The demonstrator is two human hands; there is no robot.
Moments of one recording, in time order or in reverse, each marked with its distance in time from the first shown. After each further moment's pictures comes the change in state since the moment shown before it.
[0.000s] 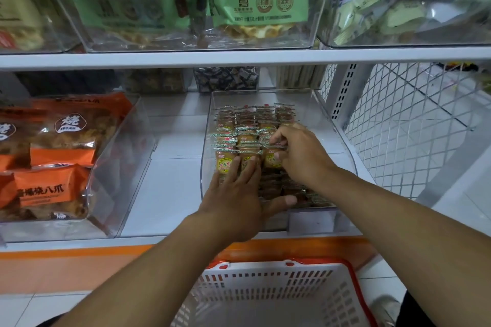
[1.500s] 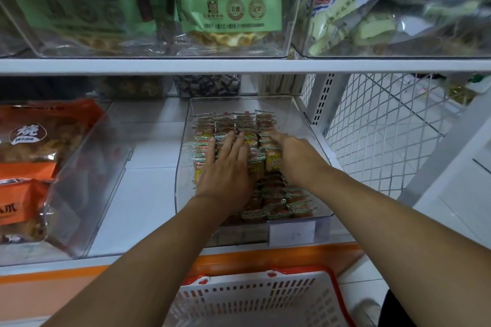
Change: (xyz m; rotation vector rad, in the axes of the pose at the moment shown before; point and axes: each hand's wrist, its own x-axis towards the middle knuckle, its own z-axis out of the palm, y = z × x) left_hand 0.086 -0.007 0.010 0.157 0.517 0.097; right_hand 0.007 0.011 -0.024 -0.180 -0.181 0.230
